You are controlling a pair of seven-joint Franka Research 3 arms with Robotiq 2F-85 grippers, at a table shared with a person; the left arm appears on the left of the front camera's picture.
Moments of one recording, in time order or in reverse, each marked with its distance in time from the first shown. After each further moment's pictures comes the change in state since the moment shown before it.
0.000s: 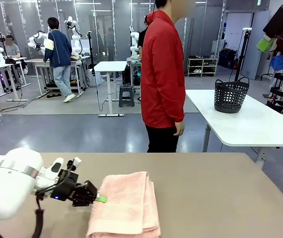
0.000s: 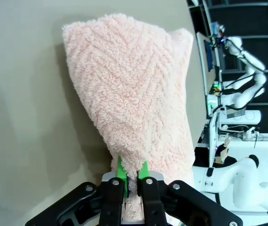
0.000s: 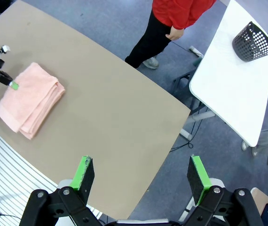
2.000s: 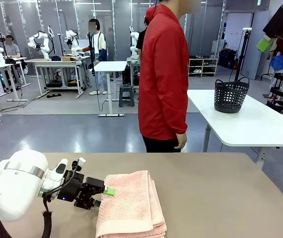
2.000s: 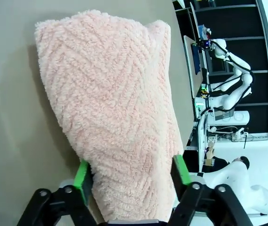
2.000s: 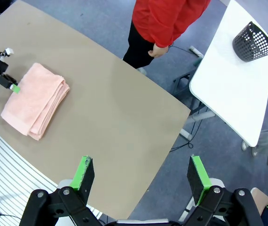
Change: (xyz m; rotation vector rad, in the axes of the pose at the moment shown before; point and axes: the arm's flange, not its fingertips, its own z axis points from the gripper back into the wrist) left arm 0.001 -0.013 -0.034 -0.079 -0.023 0.008; right arm 0.000 0.000 0.000 0.000 0.000 0.000
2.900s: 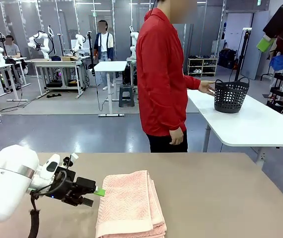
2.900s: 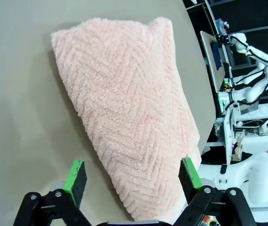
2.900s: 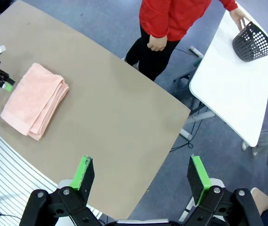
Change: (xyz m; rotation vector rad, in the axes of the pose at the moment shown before) left arm -0.011 -0.012 0.032 0.120 -0.013 -0.122; right arm 0.000 0.000 0.000 0.000 0.000 0.000
